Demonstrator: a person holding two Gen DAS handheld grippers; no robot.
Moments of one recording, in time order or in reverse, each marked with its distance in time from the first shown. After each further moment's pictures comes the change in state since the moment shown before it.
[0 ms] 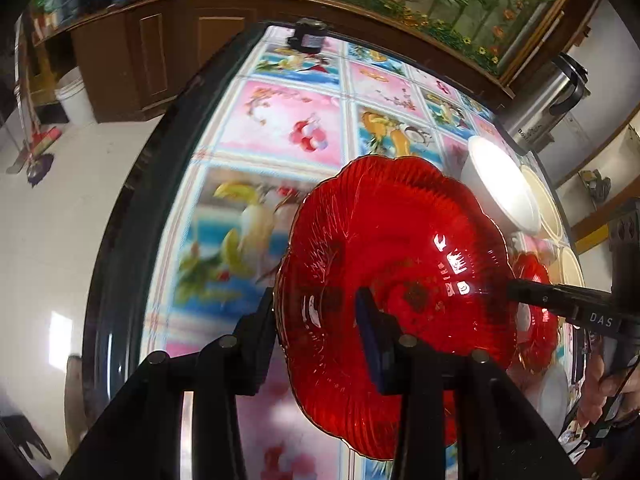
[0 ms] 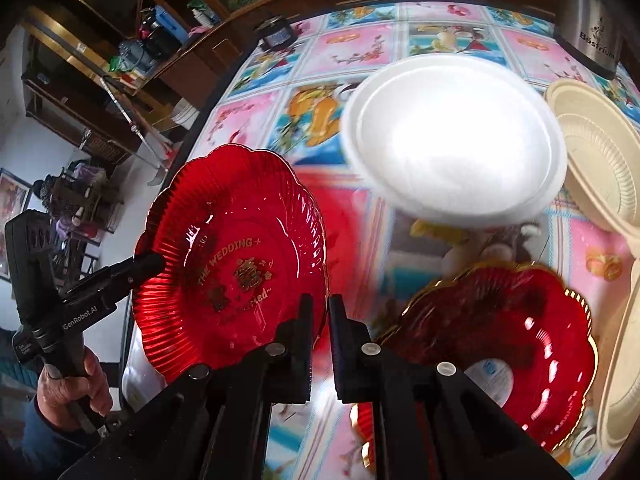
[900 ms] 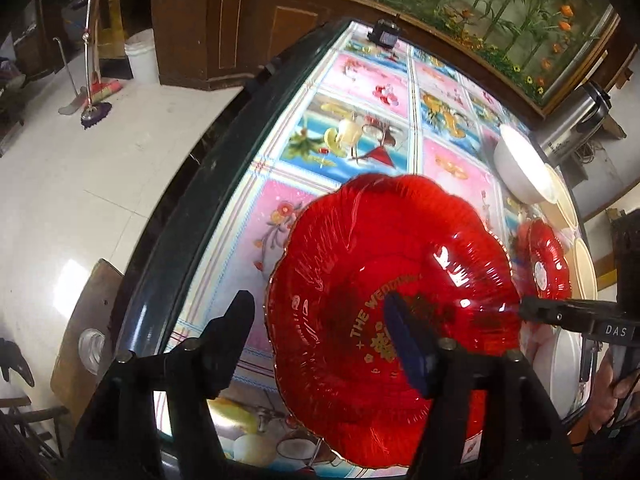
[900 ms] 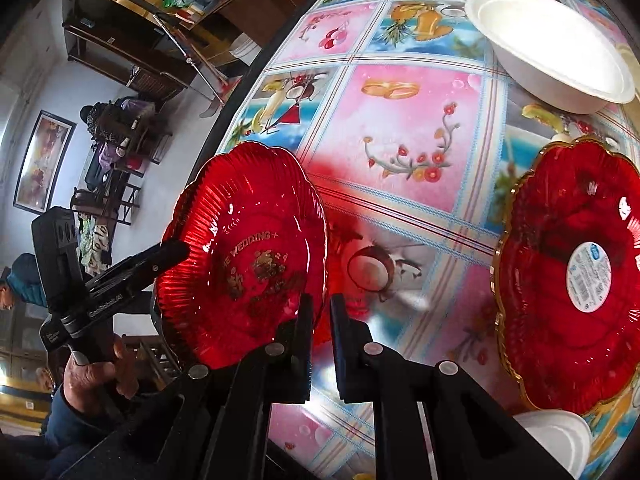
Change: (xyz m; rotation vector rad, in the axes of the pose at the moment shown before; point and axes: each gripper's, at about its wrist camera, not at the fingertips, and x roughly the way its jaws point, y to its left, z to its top) left arm -0.061 0.028 -0.107 -0.176 -0.042 0.125; right arm 0.017 0.043 -0.068 -0.132 0.191 0.151
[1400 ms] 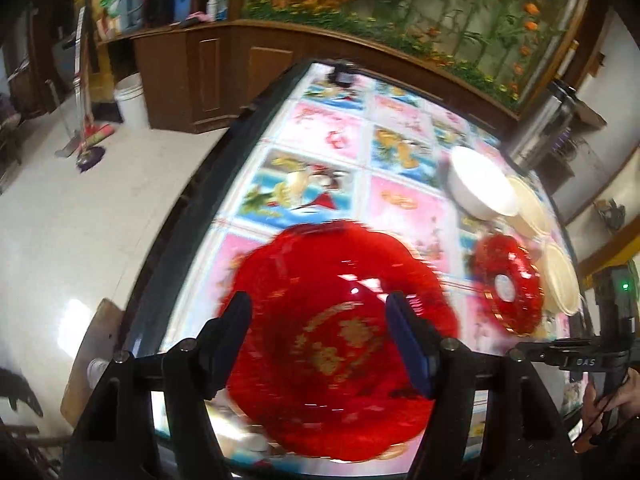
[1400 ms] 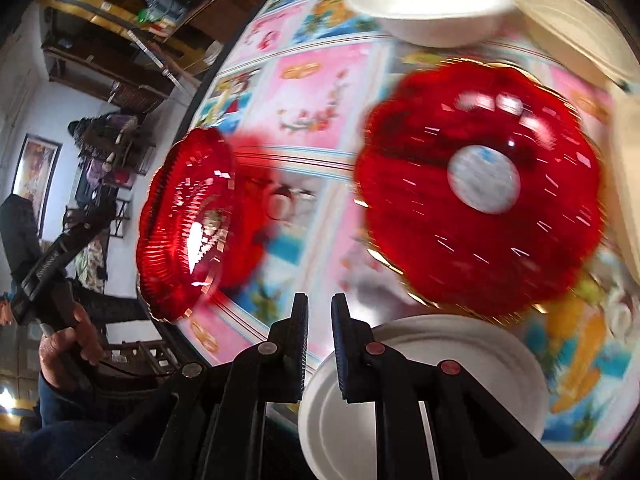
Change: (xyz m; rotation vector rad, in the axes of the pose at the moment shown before) left arm -0.043 -0.058 0.009 0.095 -0.112 -0.025; right arm -0.047 -0.066 -0.054 0.118 -0.006 -0.051
